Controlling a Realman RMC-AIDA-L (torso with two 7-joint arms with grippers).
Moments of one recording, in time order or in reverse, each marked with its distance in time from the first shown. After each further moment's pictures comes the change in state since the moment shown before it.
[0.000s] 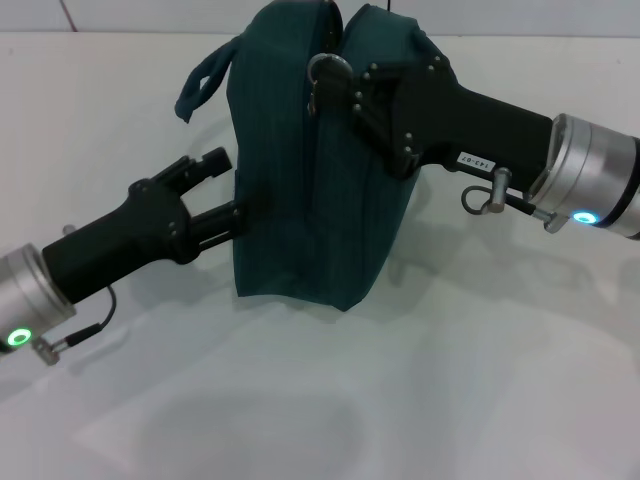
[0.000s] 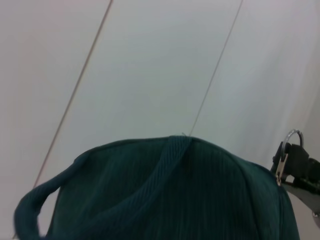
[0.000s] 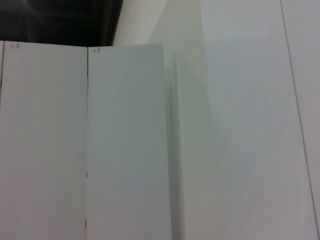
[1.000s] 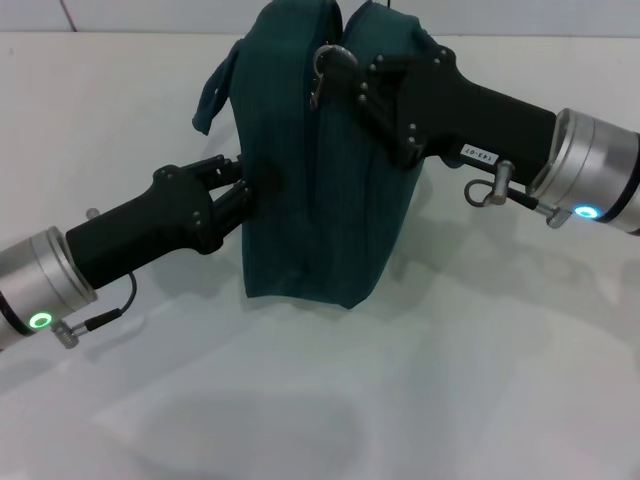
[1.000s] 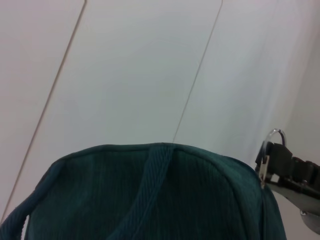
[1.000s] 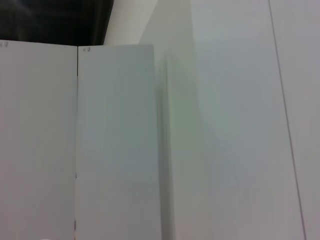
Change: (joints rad) left arm -0.054 0.000 0.010 -0.024 0.010 -0.008 0.021; right arm -0.003 0.000 0.010 0.000 0.009 0.016 -0.002
